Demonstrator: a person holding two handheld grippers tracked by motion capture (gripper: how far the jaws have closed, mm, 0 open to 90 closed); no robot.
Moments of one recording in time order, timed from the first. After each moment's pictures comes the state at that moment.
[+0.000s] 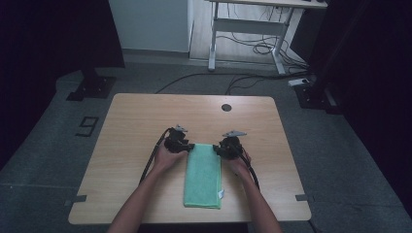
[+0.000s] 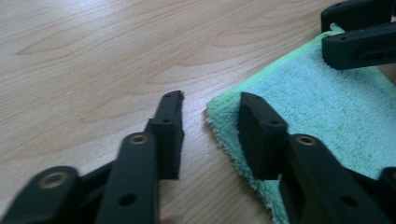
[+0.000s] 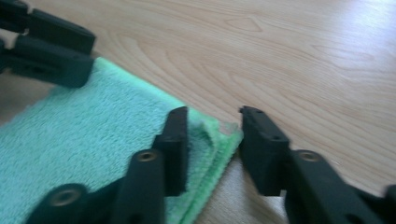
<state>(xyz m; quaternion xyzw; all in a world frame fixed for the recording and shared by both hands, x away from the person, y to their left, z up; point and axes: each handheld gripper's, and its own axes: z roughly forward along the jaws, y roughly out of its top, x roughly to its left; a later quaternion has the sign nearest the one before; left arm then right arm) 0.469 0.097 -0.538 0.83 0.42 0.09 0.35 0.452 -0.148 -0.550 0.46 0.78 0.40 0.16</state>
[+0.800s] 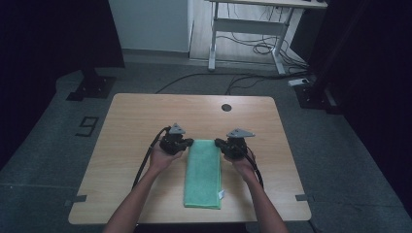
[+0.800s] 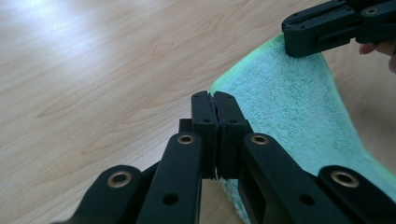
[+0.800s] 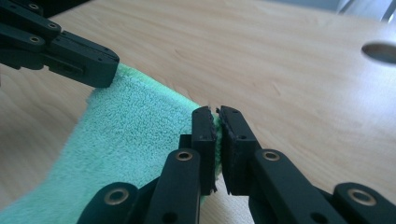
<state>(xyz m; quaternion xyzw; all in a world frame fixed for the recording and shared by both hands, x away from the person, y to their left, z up) 0.431 0.105 -0.492 0.83 0.35 0.12 0.42 0.424 -0.157 -0.506 0.38 0.77 0.48 0.18</state>
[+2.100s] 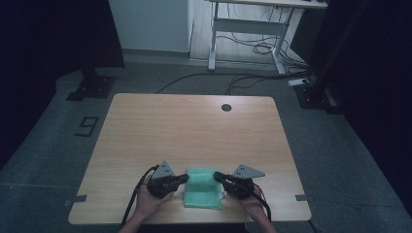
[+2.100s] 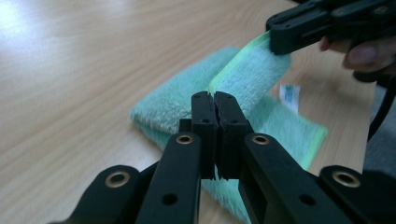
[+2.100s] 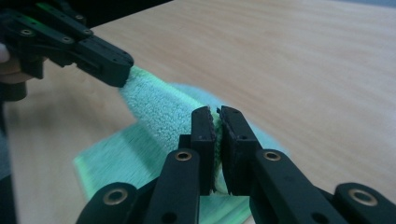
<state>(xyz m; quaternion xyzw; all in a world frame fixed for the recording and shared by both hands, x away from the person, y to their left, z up) 0.292 0.128 -0.510 0.82 0.32 0.09 0.47 0.299 -0.168 -0.521 0.31 0.78 0.53 0.14</state>
